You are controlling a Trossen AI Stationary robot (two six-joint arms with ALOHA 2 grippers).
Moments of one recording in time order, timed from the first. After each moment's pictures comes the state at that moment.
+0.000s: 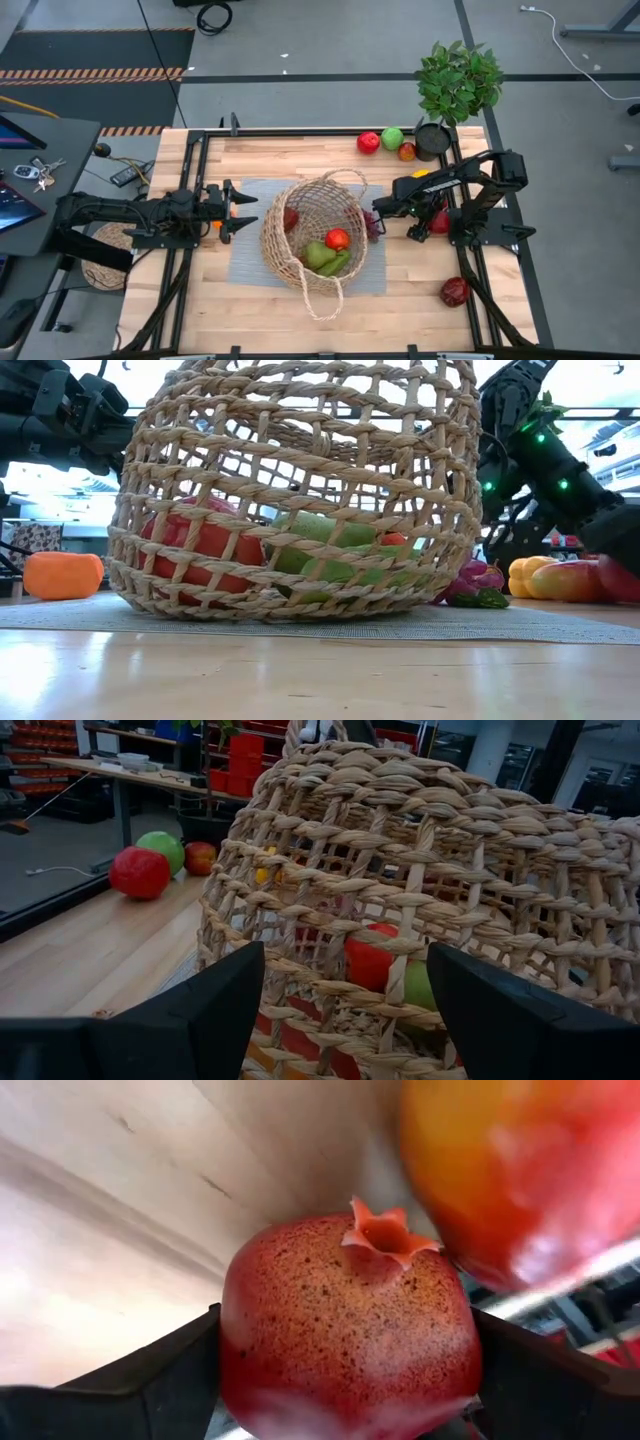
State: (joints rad) left arm 0.00 0.32 0.01 0.29 -0.11 -0.17; right arm -0.10 1.65 0.81 -1.34 0.00 0.52
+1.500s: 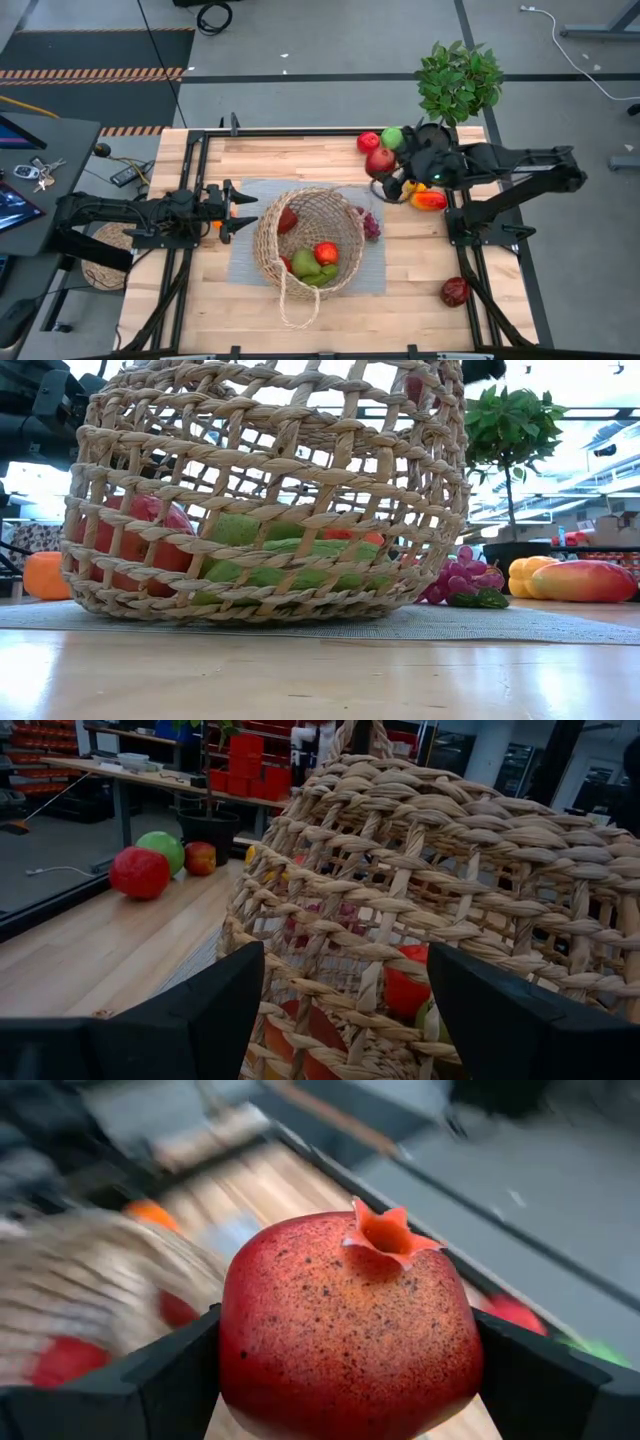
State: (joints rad) left arm 0.00 0.32 0.01 0.29 -0.11 -0.17; right arm 0.10 1.13 1.29 -0.84 0.59 0.53
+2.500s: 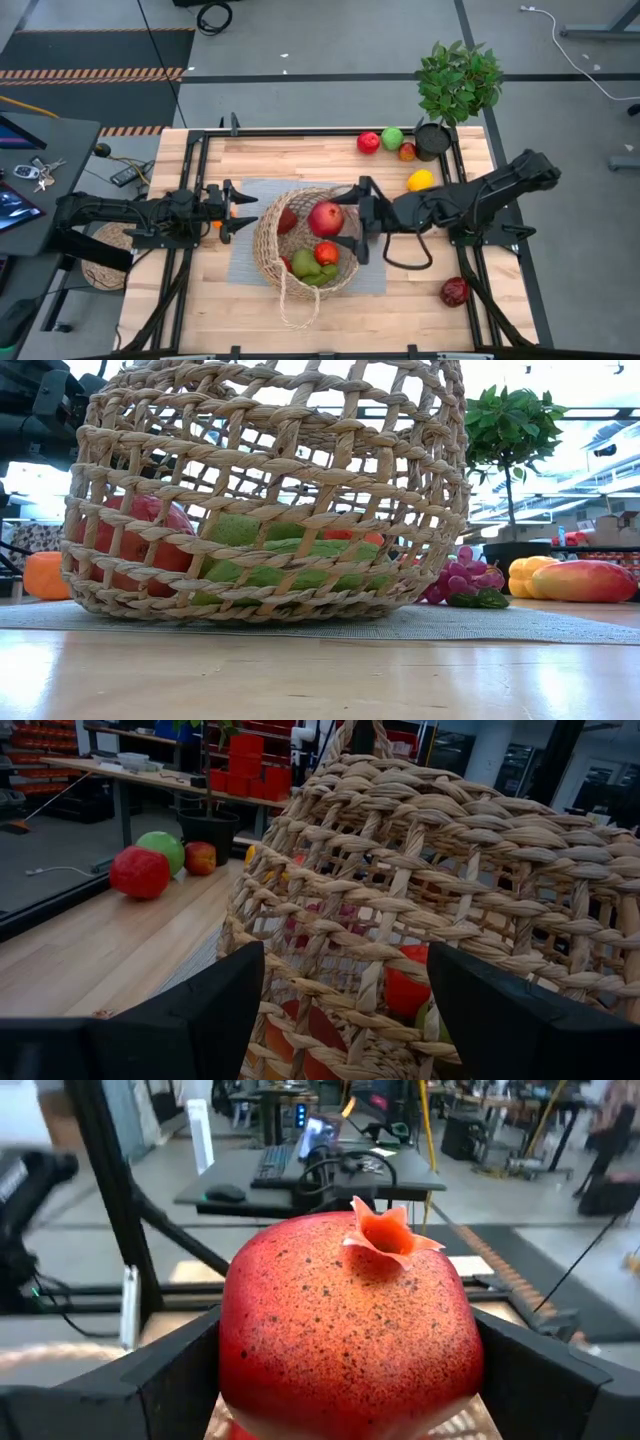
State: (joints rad) left arm 0.00 0.32 0.01 0.29 -0.11 -0.17; right arm 0.36 1.41 1.29 -0.09 0.44 0.07
